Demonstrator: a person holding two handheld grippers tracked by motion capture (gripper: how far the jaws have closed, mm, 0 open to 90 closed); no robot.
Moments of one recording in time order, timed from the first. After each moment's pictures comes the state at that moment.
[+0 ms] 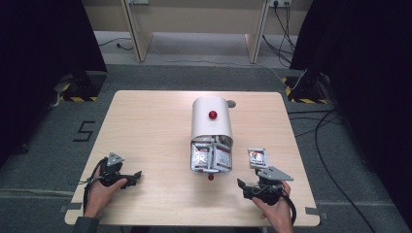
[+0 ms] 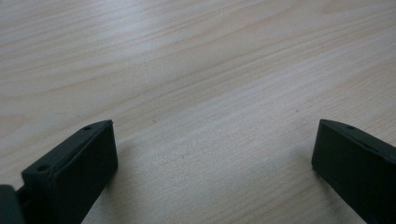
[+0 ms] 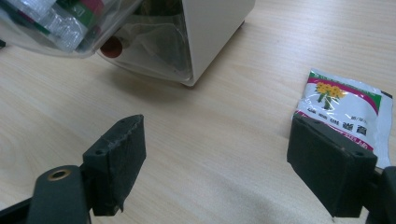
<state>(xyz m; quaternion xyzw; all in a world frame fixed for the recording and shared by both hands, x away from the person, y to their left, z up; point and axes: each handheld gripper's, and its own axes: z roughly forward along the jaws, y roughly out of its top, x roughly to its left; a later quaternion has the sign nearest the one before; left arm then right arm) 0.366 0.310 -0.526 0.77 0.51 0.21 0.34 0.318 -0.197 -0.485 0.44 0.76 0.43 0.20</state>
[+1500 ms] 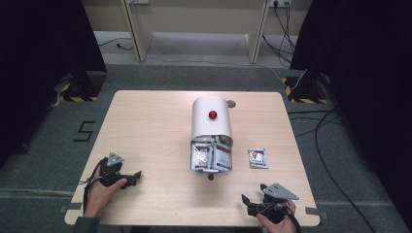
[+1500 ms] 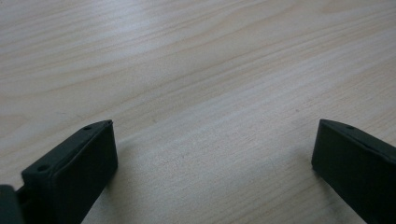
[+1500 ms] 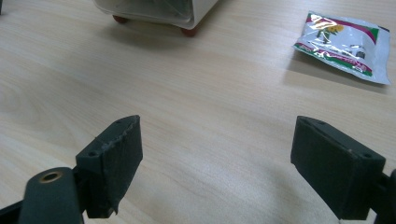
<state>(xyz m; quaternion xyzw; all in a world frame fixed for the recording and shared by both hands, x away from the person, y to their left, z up) 0.366 0.311 -0.526 0.77 0.51 0.21 0.34 0.279 -0.211 -0.512 0.46 0.76 0.42 0.19</state>
